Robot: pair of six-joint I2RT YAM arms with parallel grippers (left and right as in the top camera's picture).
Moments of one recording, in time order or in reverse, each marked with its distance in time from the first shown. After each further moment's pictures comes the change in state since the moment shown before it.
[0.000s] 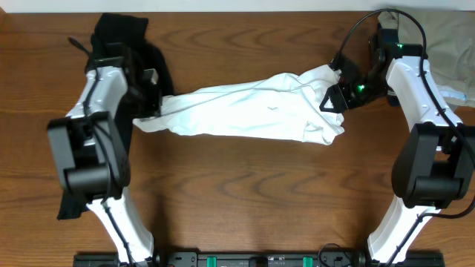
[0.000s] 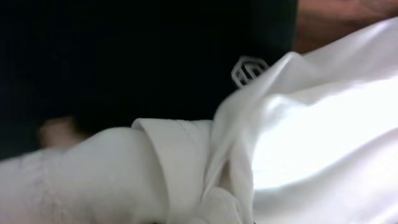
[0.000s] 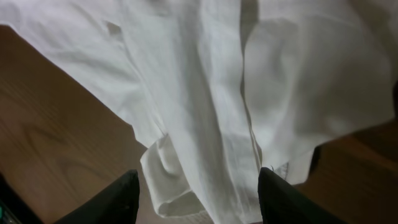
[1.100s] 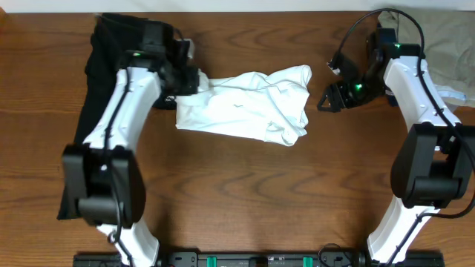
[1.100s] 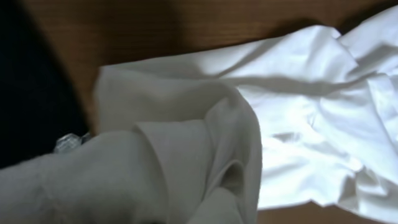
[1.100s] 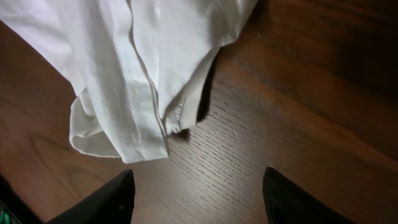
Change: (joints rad) left arm -0.285 -0.163 -0.002 0.178 0.029 -0.169; right arm 0.016 0.000 0.000 0.017 0.000 0.043
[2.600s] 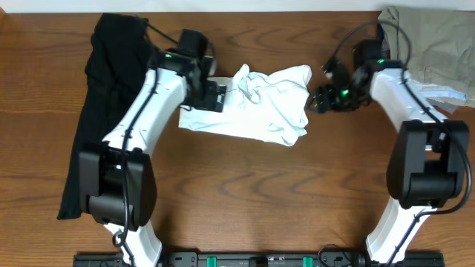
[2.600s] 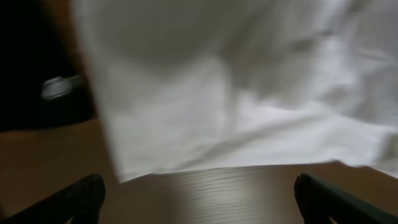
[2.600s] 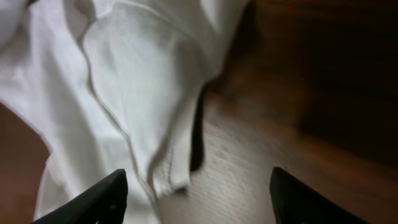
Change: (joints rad) left arm -0.115 0.002 0.027 -0.196 -0.210 -0.010; right arm 0.063 -0.002 -0.207 0.348 0.008 0.286
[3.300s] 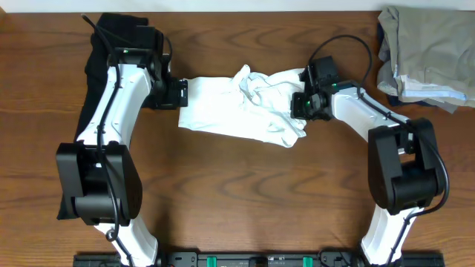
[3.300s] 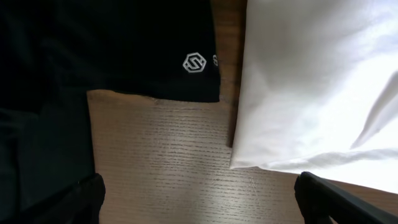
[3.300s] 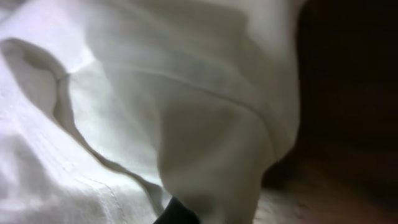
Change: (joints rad) left arm 0.182 0.000 0.000 -0.039 -0.079 -0.001; right arm 0.192 -0.010 -0.149 0.278 0.270 0.417
